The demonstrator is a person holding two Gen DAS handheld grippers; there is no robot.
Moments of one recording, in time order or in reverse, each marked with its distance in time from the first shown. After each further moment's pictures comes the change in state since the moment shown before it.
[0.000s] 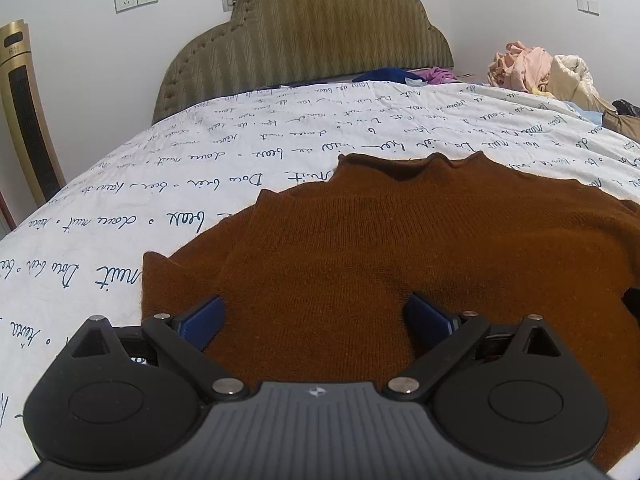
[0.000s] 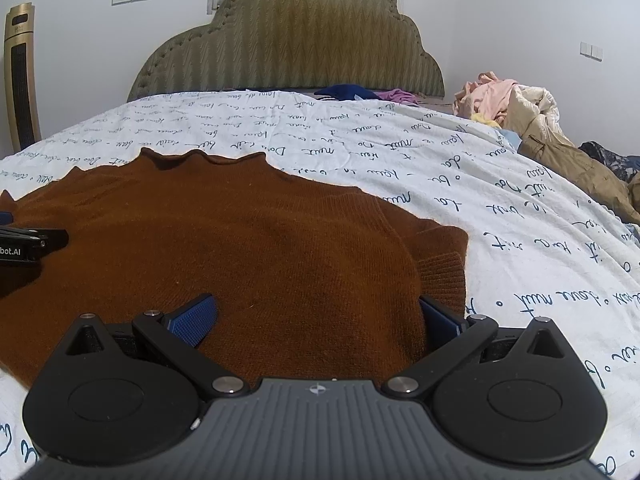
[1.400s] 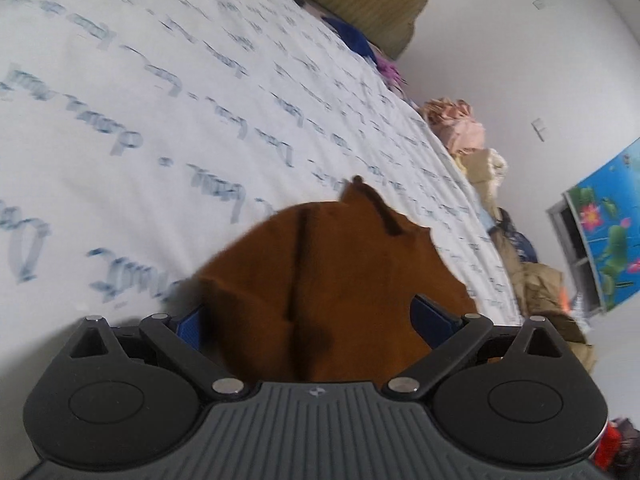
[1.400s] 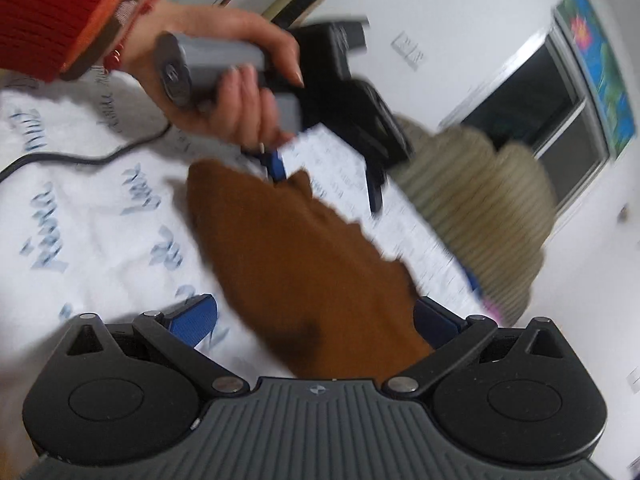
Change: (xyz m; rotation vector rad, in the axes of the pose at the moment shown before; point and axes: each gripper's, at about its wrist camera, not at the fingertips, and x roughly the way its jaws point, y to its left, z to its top) left arm 0.080 0.170 0.041 -0.547 0.316 -0.670; right arm -0.089 0.268 -0.042 -0.873 -0.268 0.091
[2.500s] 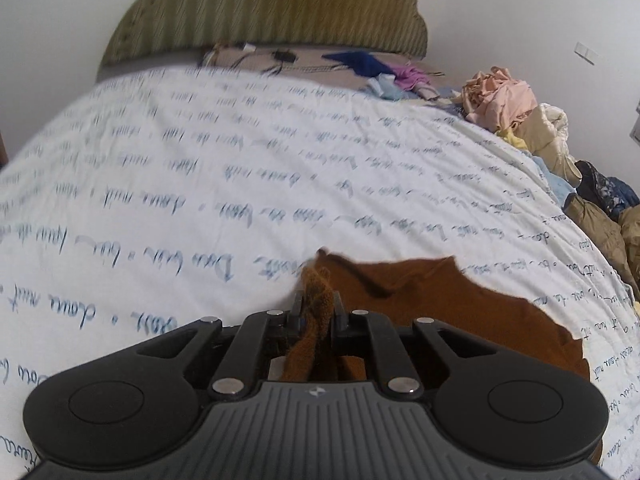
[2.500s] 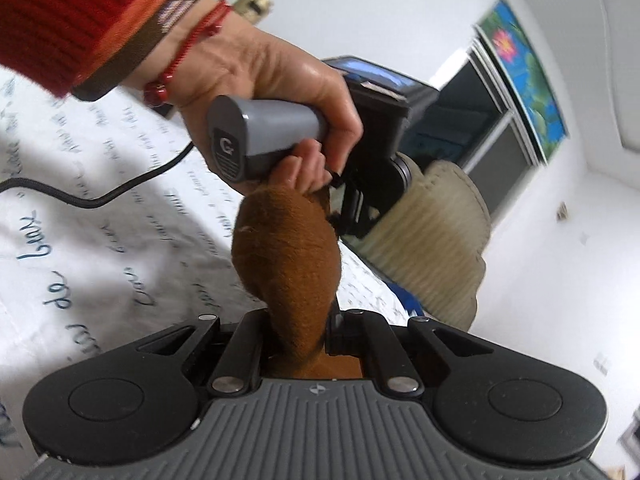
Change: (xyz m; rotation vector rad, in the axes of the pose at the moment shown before) left arm 0.032 -0.158 0.018 0.366 -0.126 0.422; right arm -0.019 -0.048 -0.022 0.132 -0.112 -0.183
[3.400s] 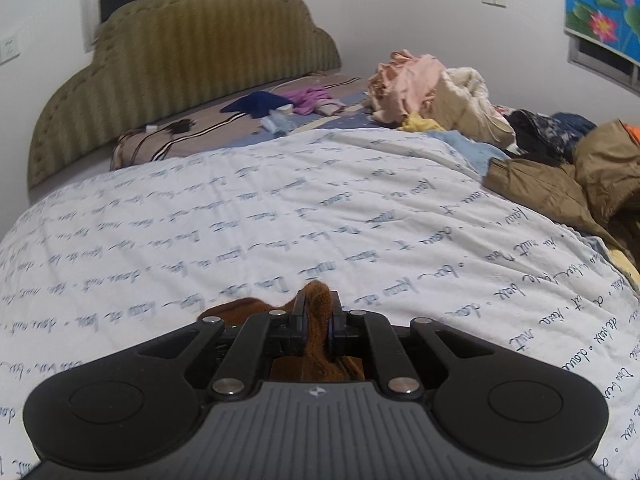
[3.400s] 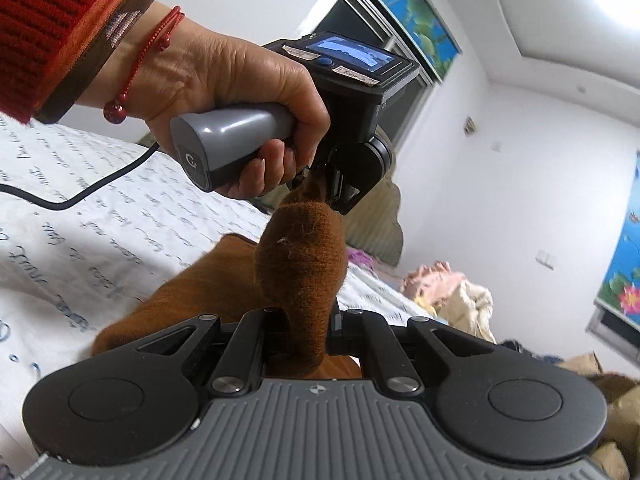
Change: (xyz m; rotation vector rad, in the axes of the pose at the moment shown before) left arm 0.021 -0.214 0.008 0.324 -0.090 -0.023; right arm -0.015 -0.099 -0.088 0.241 0.117 -0.239
